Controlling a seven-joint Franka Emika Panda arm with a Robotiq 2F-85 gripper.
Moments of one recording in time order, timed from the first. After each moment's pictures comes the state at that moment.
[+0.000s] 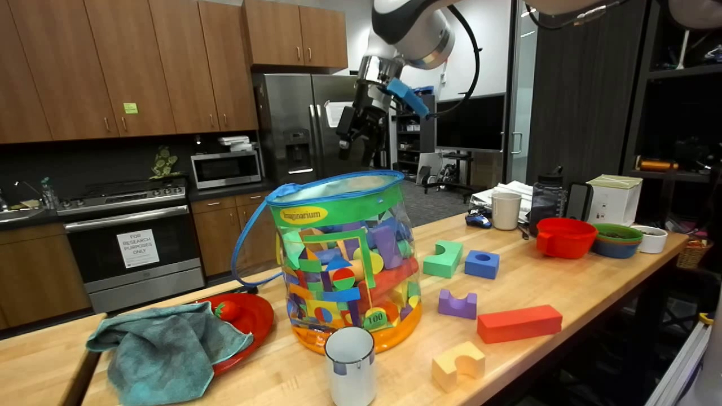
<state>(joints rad) 0.18 0.07 0.18 -1.69 0.34 1.96 -0.19</state>
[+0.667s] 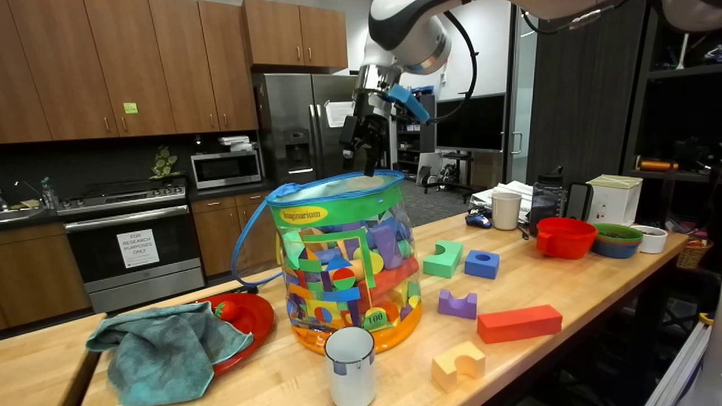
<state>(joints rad) 0.18 0.09 0.19 -1.69 0.34 1.90 -0.20</state>
